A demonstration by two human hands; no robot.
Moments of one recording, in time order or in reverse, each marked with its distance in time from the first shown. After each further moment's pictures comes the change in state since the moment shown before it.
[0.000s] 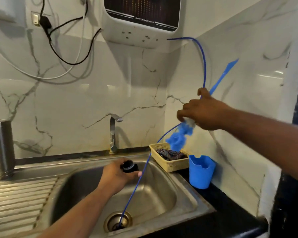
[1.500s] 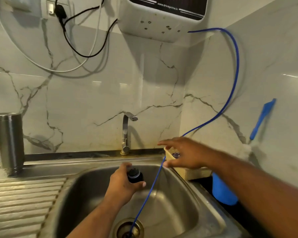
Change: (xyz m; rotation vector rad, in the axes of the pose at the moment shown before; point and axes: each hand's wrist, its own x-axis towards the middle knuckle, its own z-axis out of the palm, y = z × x) left_hand 0.018 -0.043 0.007 -0.040 0.046 -0.144; right_hand 0.060 -0.128 0.026 1.074 -0.198 0.068
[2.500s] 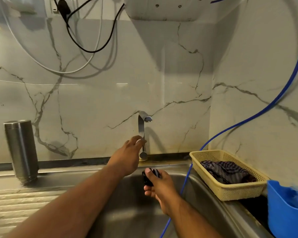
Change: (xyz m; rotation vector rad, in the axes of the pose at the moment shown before) left_hand 0.143 0.003 -0.035 0.842 0.005 0.361; right_hand 0.151 -0.034 0.205 1.636 0.176 0.470
